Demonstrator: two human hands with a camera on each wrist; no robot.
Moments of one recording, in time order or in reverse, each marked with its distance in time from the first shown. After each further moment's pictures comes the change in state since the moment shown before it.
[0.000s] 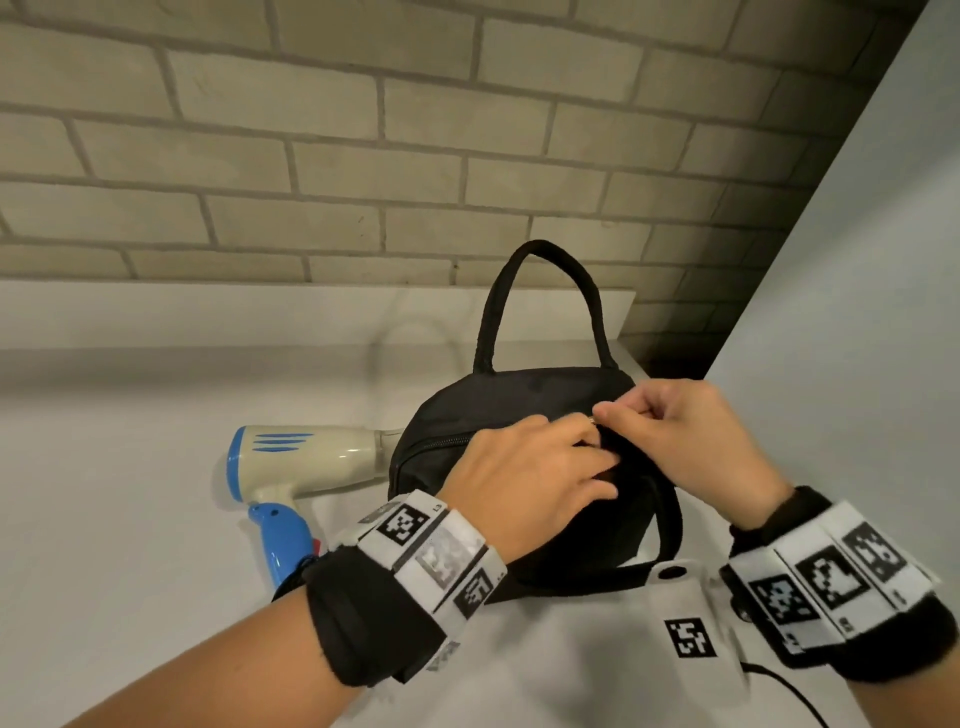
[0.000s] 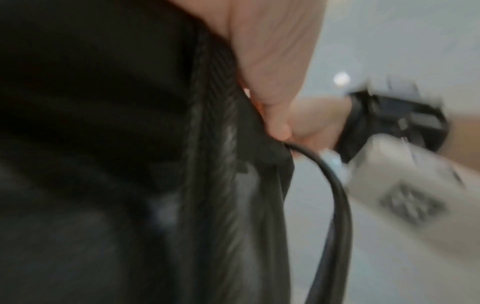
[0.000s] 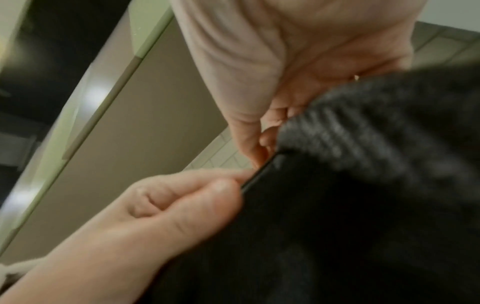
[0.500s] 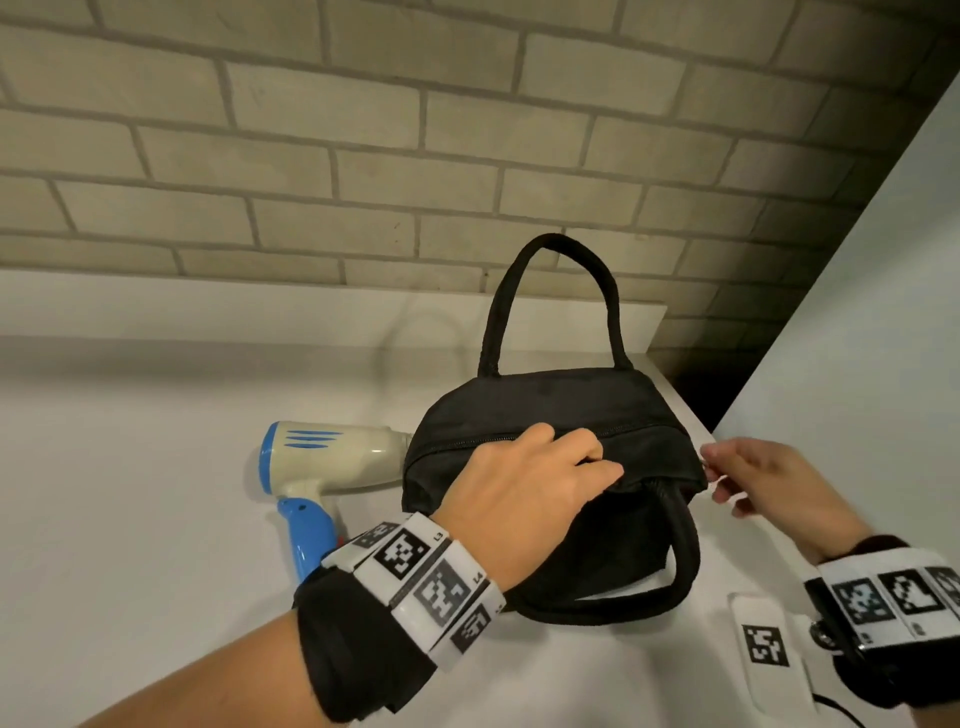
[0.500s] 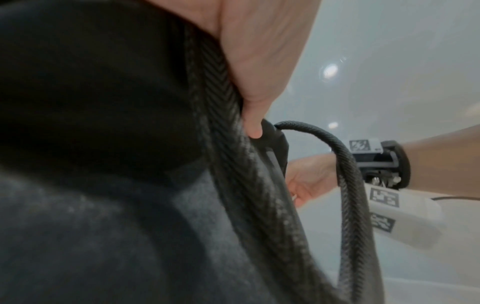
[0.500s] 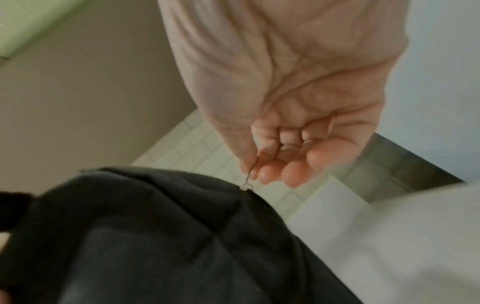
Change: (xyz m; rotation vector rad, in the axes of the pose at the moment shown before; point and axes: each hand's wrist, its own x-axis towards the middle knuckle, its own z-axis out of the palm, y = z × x) left_hand -0.017 -0.006 0.000 0.247 0.026 0.010; right_hand 0.006 0.074 -0.016 0.209 -0.067 0.363
